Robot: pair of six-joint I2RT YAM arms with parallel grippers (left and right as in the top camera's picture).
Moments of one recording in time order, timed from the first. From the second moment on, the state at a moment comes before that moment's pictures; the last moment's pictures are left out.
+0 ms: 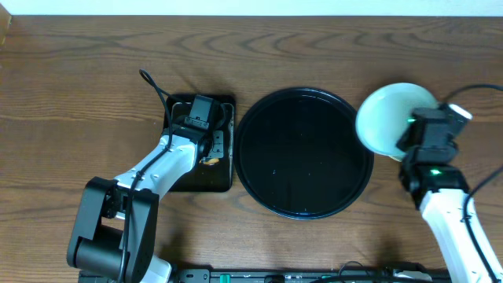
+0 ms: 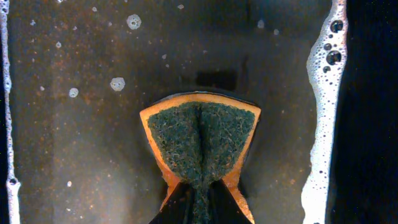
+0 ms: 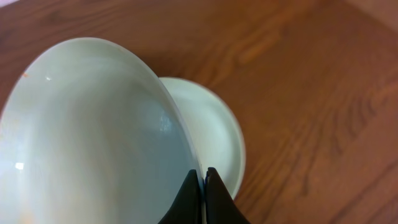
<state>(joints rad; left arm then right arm) -0.30 1.69 0.91 -0.44 -0.11 -0.29 -0.05 1.20 0.72 -0.31 0.51 0.46</state>
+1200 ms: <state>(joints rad) -0.18 1.69 0.90 -0.31 0.28 -0.04 -0.12 1.27 0.72 -0.35 -0.15 0.32</state>
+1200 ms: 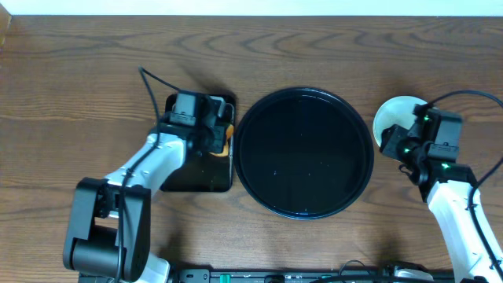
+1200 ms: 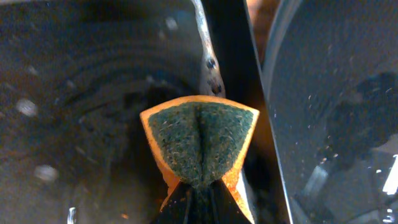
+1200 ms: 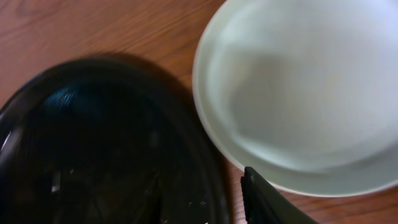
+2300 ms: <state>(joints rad) 0.03 1.86 0.90 -0.37 0.73 -0.07 -0.05 1.27 0.72 -0.37 -0.17 0.29</state>
